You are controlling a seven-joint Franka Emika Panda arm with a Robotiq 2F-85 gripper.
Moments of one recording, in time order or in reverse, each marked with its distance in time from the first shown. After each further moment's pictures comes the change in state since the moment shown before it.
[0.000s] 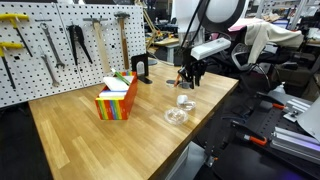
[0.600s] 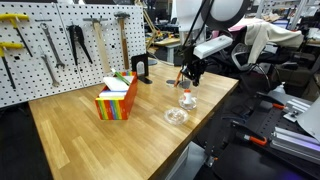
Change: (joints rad) arm 0.000 -0.024 -0.001 -0.011 -0.056 -0.018 0.007
